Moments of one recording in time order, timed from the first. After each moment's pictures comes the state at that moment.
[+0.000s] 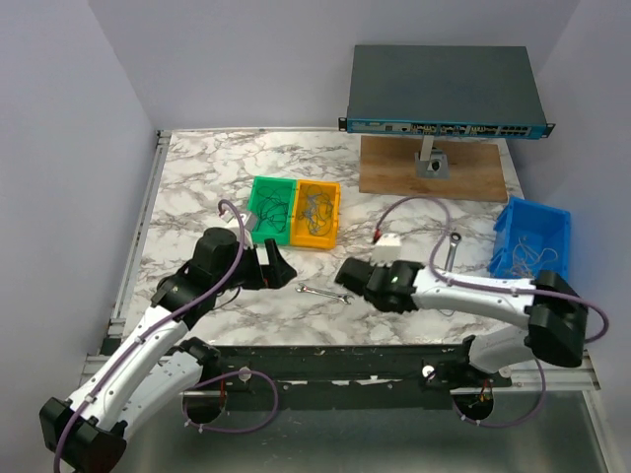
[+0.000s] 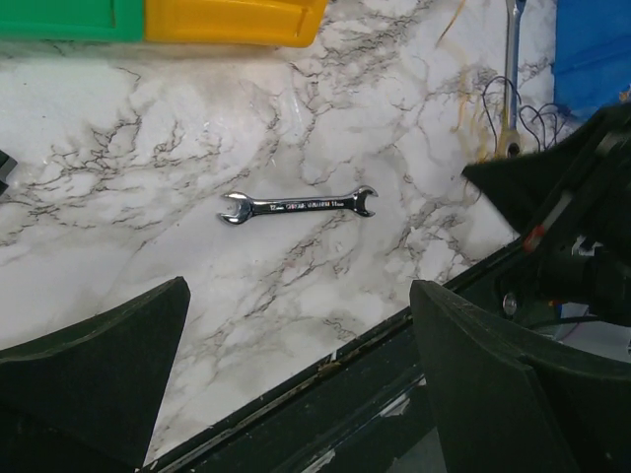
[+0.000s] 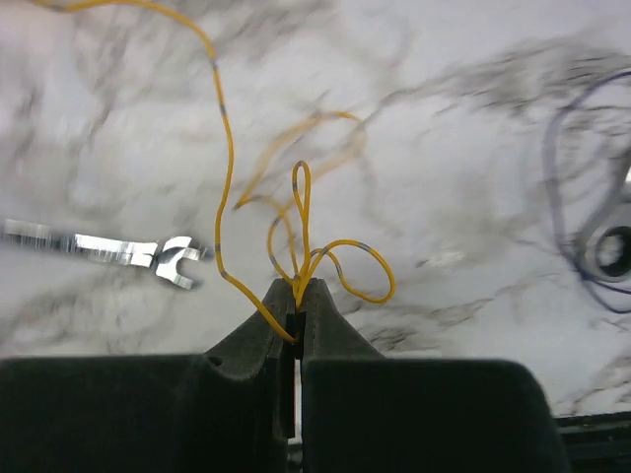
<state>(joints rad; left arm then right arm) -0.52 0.73 0.64 -0.50 0.22 -0.58 1.18 1.45 0.91 -0.76 0.64 1.04</state>
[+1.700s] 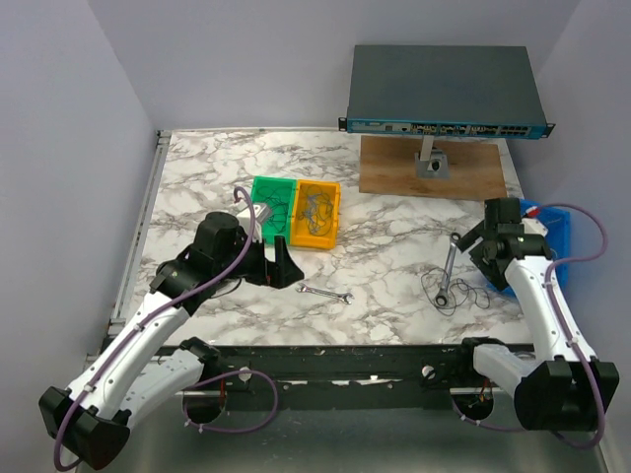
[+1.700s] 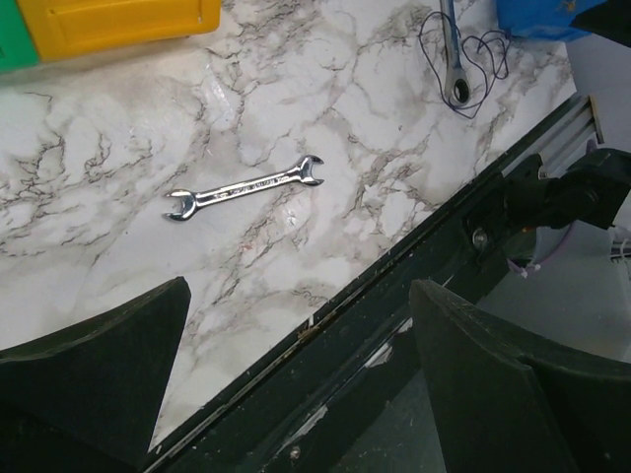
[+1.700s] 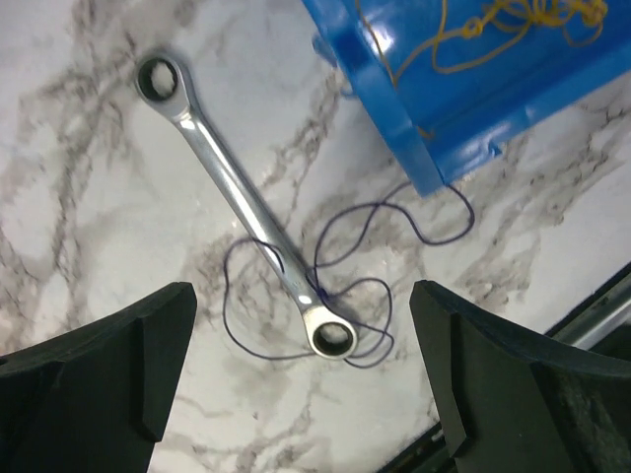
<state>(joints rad) -0.52 0.83 0.81 -0.59 0.41 -0.45 -0.04 1.07 0.89 -0.90 0.36 0.83</state>
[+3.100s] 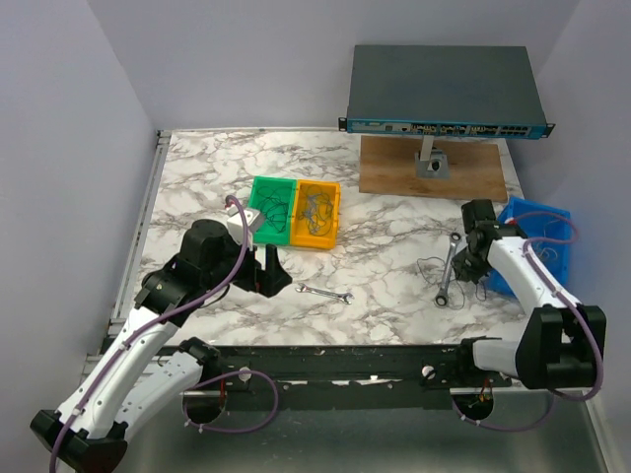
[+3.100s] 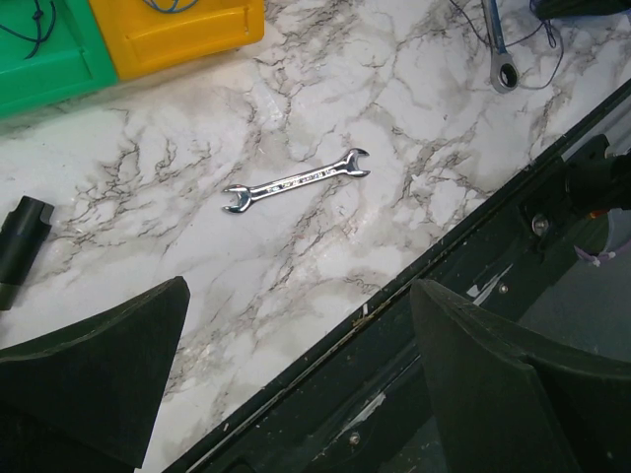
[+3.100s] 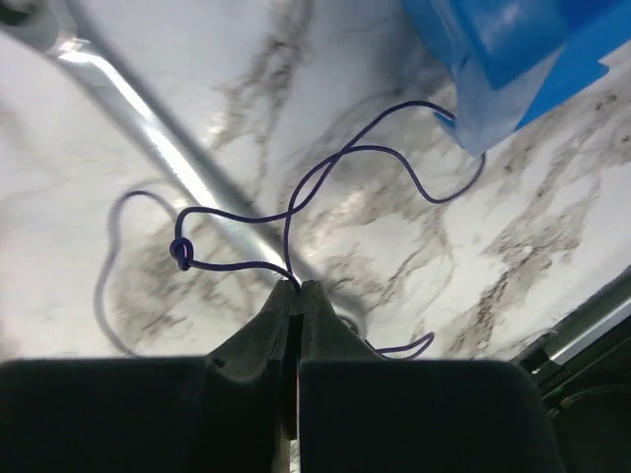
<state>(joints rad) -0.51 0.72 0.83 -0.70 0.34 -0.29 0.02 1.29 0.78 -0.88 0.31 0.99</state>
